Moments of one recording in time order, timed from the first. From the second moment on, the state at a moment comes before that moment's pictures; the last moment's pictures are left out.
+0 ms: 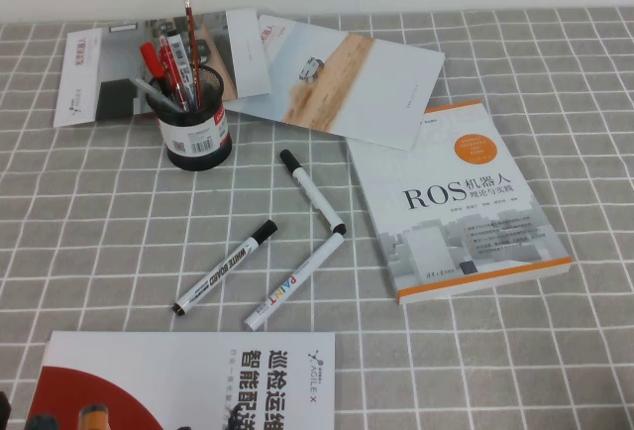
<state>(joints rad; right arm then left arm) -0.04 0.01 0.03 0.14 0.38 0.06 -0.08 -0.01 0.02 -0.11 0.38 0.08</state>
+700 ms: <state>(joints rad) -0.04 0.01 0.03 0.14 0.38 0.06 -0.08 -0.01 0.02 -0.32 0.30 0.08</state>
